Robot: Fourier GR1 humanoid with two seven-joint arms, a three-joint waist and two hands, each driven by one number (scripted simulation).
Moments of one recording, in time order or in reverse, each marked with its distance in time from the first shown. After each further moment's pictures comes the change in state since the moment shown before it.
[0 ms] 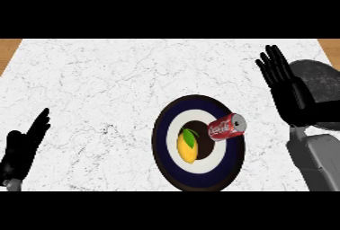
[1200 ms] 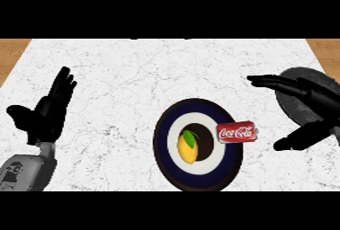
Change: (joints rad) left arm -0.248 -0.187 0.031 -0.056 0.037 0.046 -0.075; right arm -0.062 -0.375 0.167 -0.040 0.450 0.344 -0.320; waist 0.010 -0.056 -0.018
